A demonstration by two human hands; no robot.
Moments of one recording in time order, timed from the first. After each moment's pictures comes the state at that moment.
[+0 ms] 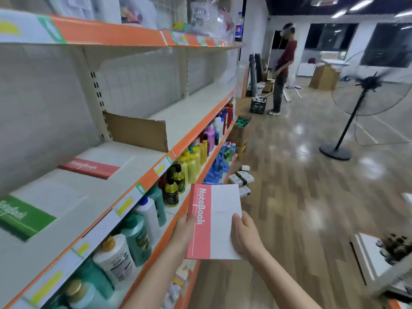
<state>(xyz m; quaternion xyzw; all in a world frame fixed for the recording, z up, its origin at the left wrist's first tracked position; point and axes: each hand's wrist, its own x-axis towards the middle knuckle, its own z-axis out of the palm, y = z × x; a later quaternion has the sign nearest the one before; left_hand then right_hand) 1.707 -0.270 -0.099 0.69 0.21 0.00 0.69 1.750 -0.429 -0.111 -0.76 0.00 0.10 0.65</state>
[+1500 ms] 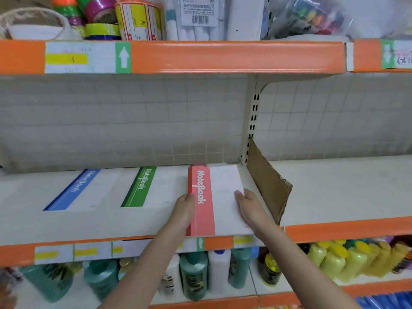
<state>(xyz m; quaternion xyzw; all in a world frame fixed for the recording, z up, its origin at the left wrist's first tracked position) 1.796 -0.111 -0.017 0.46 0.58 0.38 0.55 1.964 -0.126 -0.026 -0.65 -0.47 0.38 0.46</state>
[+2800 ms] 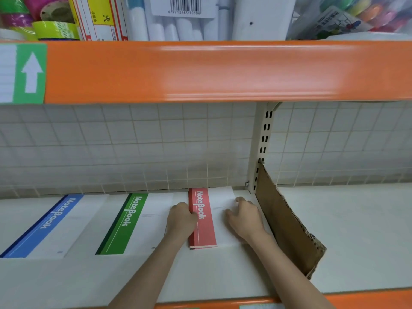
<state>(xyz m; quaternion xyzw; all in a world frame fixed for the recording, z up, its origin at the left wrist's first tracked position) 1.817 0.029 -0.042 0.63 0.70 0.25 0.24 1.983 0.001 -0.040 -0.74 -0.59 0.15 0.28</state>
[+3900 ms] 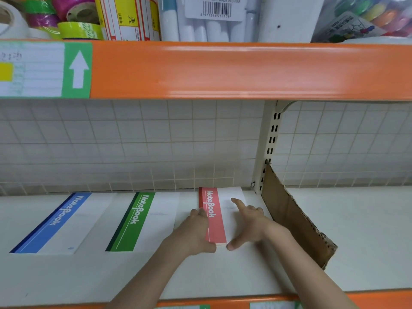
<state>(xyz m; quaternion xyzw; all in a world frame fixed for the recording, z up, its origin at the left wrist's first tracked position) 1.802 -0.020 -0.016 0.82 0.53 0.04 0.20 1.984 -0.024 -0.006 -0.68 -0.68 0.27 0.05</state>
